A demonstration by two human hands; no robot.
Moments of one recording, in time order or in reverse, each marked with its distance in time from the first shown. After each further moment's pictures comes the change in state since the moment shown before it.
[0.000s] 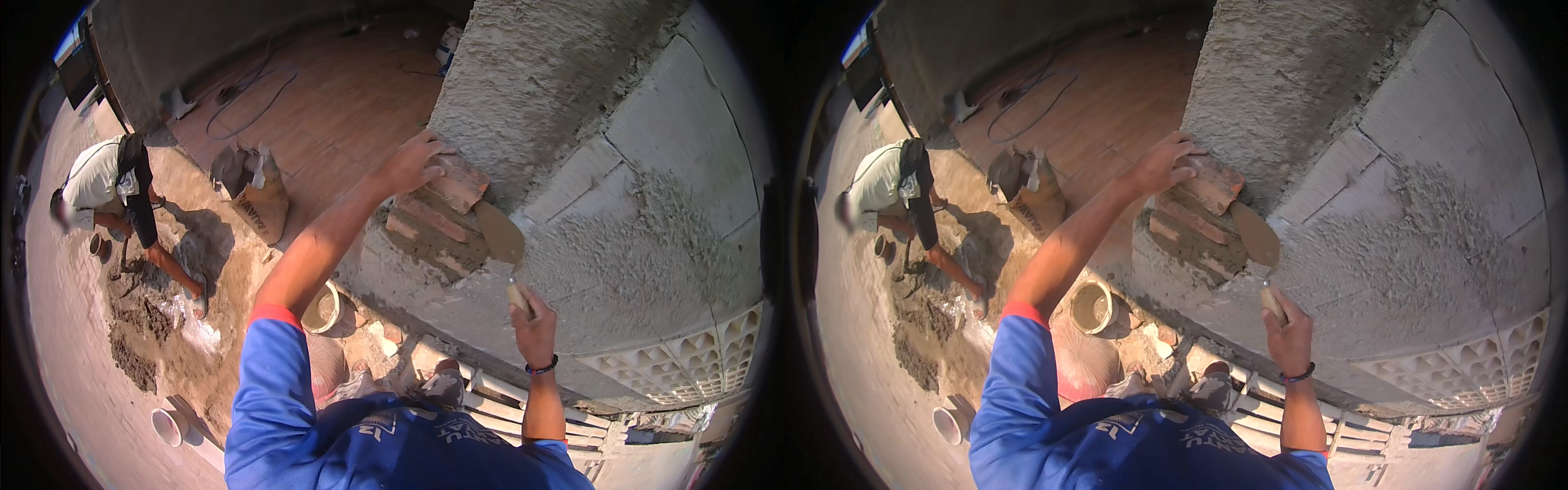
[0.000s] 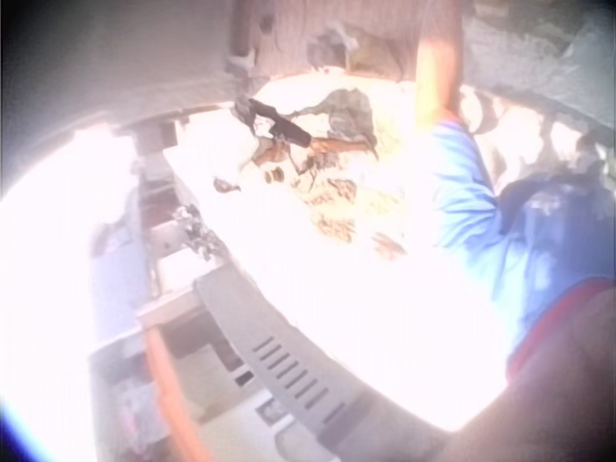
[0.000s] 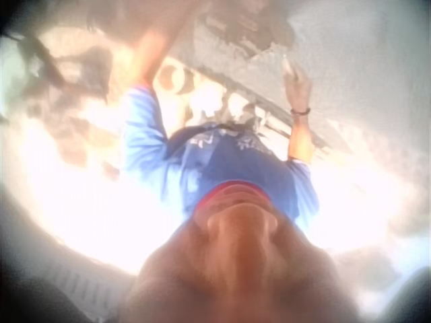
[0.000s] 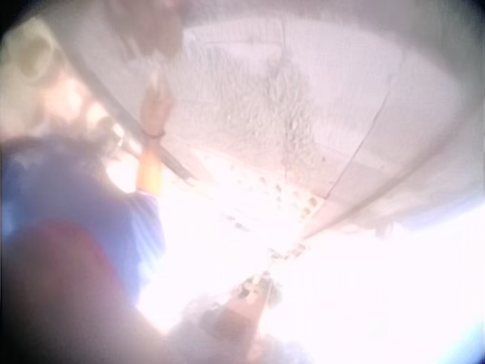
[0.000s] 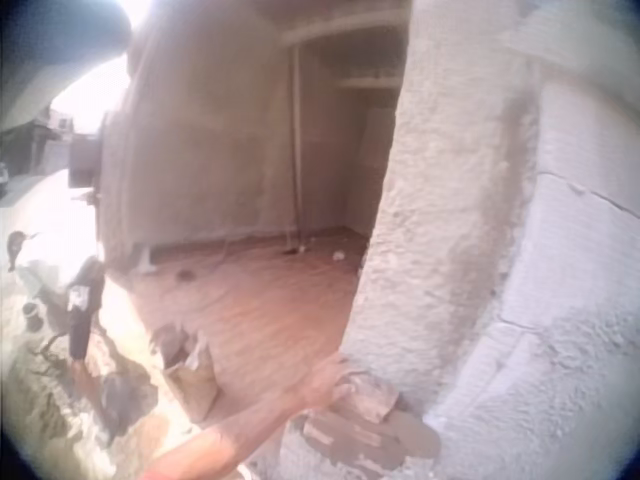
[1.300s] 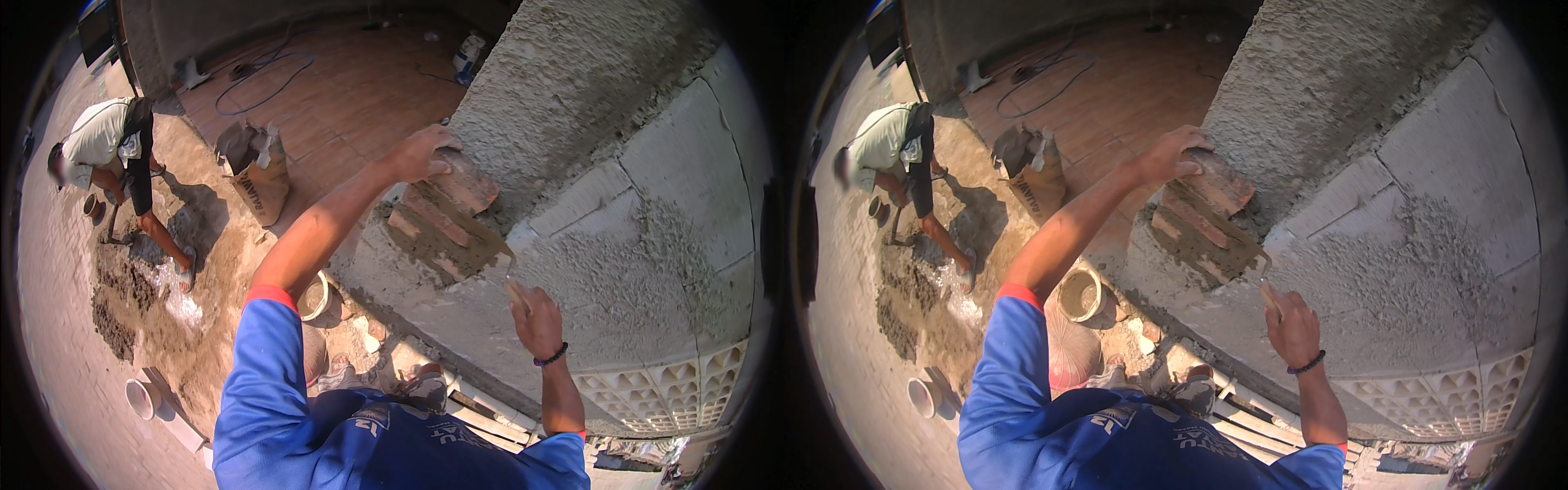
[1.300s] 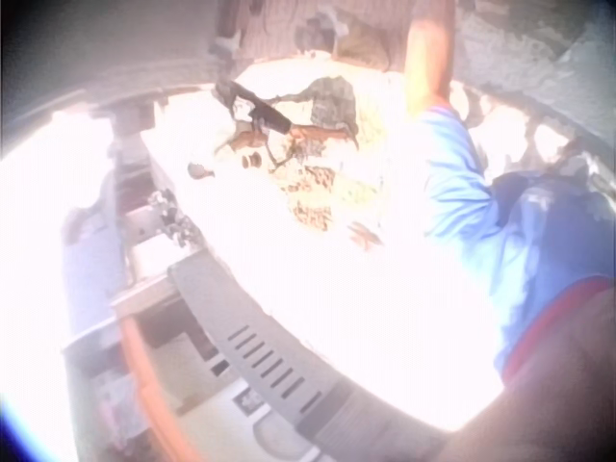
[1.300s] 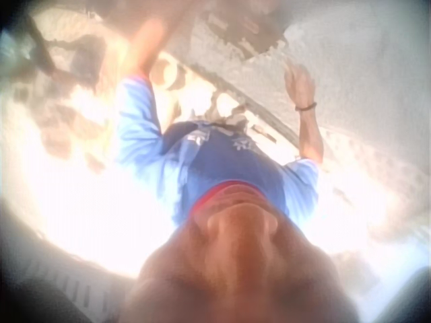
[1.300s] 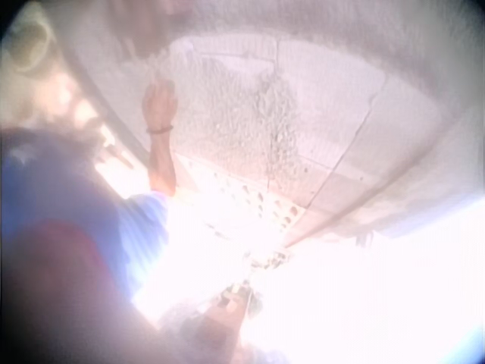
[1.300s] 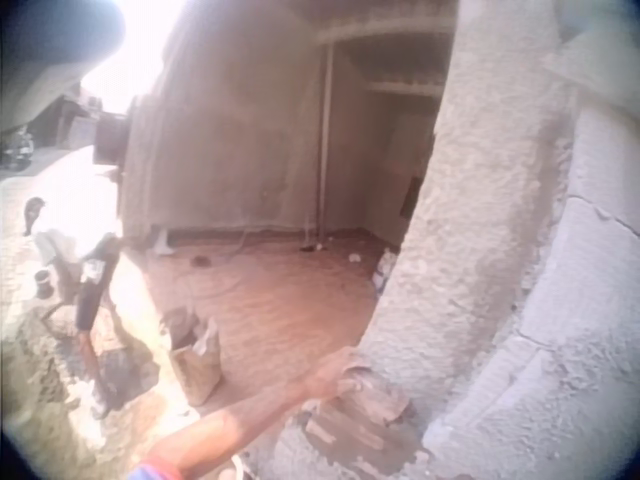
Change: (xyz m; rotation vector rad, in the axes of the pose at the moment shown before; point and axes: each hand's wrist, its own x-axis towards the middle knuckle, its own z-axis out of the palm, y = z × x) left_hand -0.003 -0.018 -0.009 -0.089 0.072 0.039; right_hand 0.032 -0.019 -0.022 -0.523 -0.143 -0.352
